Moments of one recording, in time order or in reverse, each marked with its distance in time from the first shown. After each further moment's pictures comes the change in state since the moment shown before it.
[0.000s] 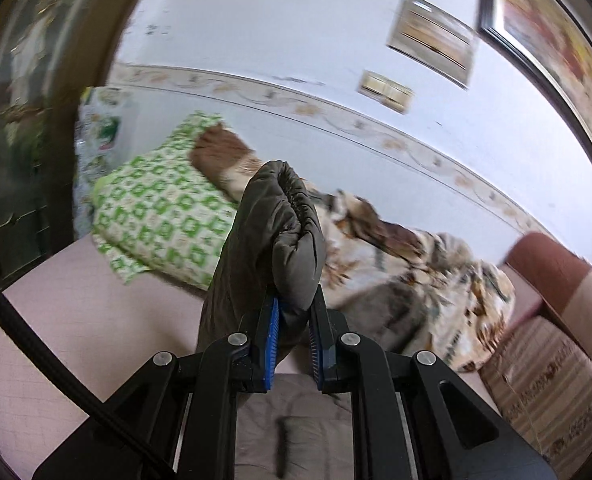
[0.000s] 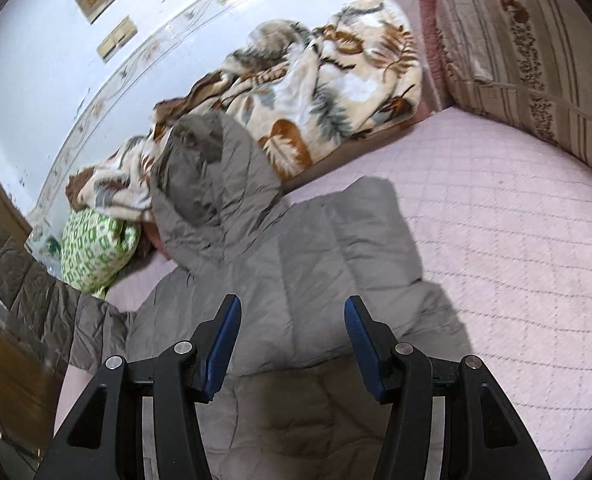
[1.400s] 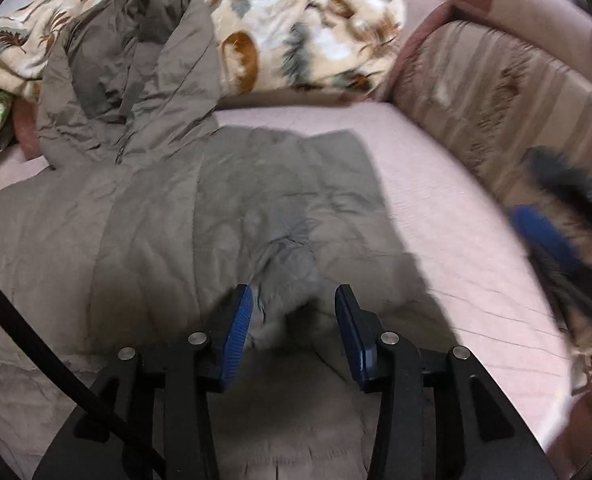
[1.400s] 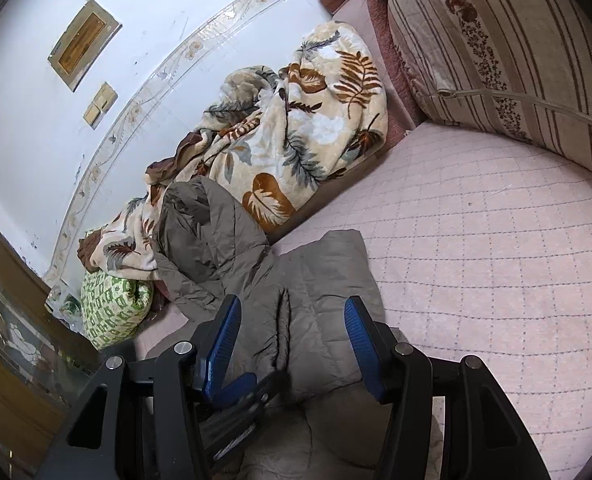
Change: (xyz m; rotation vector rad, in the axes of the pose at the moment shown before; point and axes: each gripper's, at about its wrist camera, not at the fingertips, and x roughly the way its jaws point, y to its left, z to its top) left arm 0.131 -0.245 -0.330 0.392 0.648 -0.327; right arm -0.031 -0.044 0.034 0.152 -0.086 0.060
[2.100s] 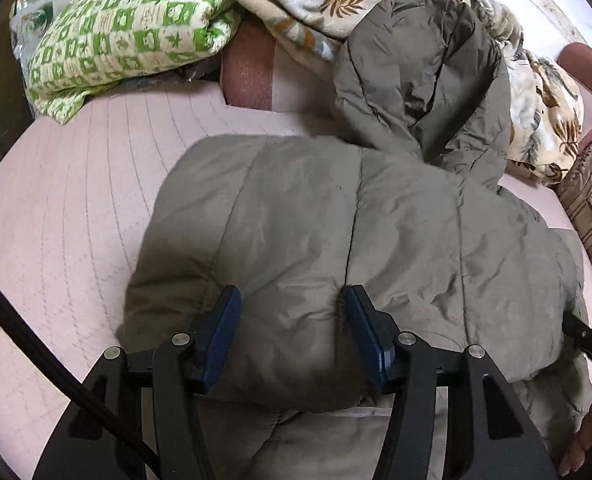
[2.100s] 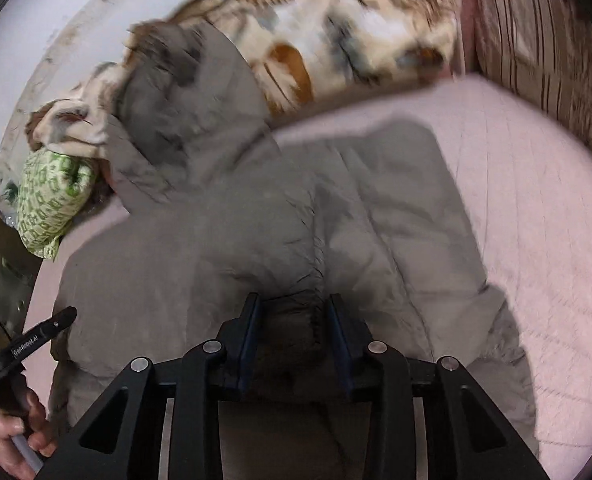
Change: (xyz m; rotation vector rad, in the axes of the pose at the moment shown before) left arm -0.047 0.240 -0.036 -0.328 -0.053 0.385; right arm 0.136 0.040 -0.061 -0.226 0.314 -0.184
